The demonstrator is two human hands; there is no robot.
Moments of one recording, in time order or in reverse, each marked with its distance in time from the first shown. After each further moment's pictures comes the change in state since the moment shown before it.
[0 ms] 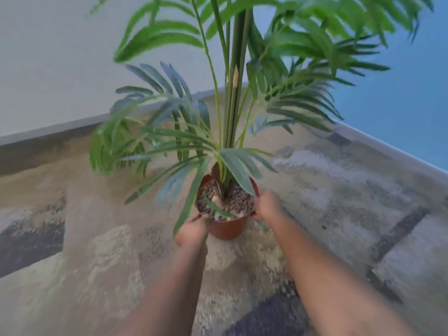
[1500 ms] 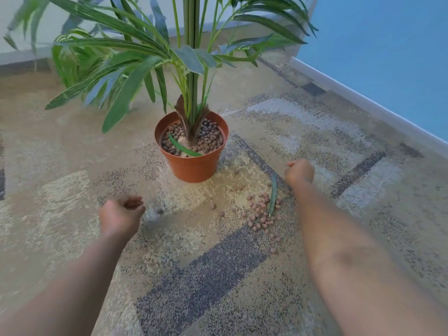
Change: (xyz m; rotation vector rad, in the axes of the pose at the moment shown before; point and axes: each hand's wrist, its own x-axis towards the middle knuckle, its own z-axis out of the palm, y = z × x) left_hand 0.005 -0.089 -0.106 0.645 0.179 0.250; right_hand -0.018 0.160 -0.080 -0.167 0.376 0.266
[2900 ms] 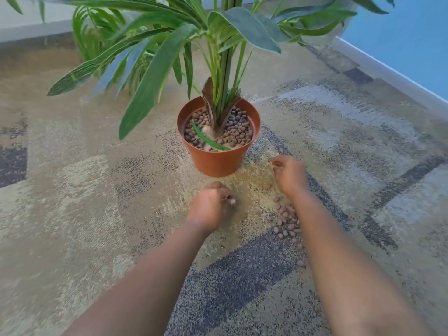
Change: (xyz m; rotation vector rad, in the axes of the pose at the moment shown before) left_hand -0.034 0.055 0.099 0.292 -0.330 0.650; right_hand -0.035 -0.039 0.069 -0.056 -0.158 -0.549
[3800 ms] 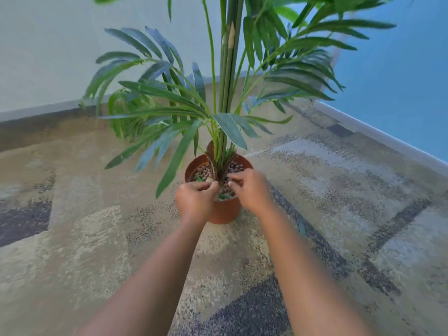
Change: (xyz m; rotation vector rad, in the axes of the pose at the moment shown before) left_hand 0.065 0.042 -0.088 -0.518 0.493 -0.482; right_hand 0.000 -0.138 -0.045 0.202 0.034 -0.307
